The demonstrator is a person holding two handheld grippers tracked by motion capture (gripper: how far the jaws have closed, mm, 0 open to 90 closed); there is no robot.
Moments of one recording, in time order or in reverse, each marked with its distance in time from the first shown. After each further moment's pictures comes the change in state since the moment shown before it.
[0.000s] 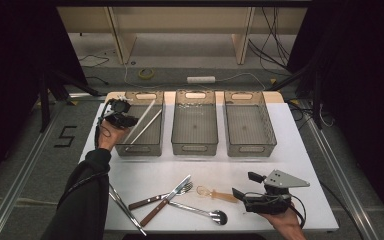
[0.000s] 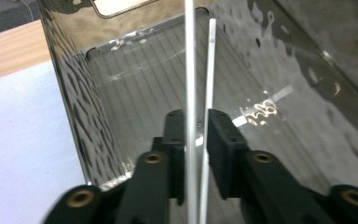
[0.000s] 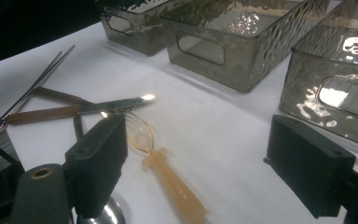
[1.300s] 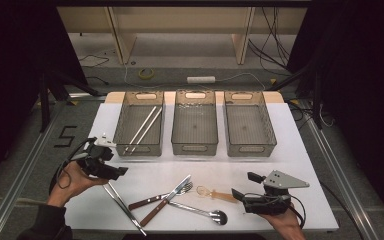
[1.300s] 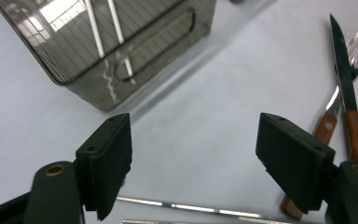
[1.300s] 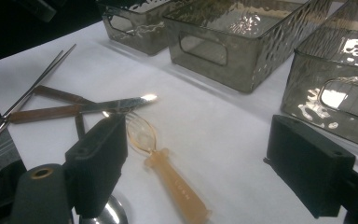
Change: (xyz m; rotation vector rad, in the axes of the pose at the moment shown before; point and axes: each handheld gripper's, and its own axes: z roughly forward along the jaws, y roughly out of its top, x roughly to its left) left arm -0.043 -0.105 -0.122 0.149 -0.180 0.254; right arm 0.003 0.001 0.000 0.001 0.000 -0.008
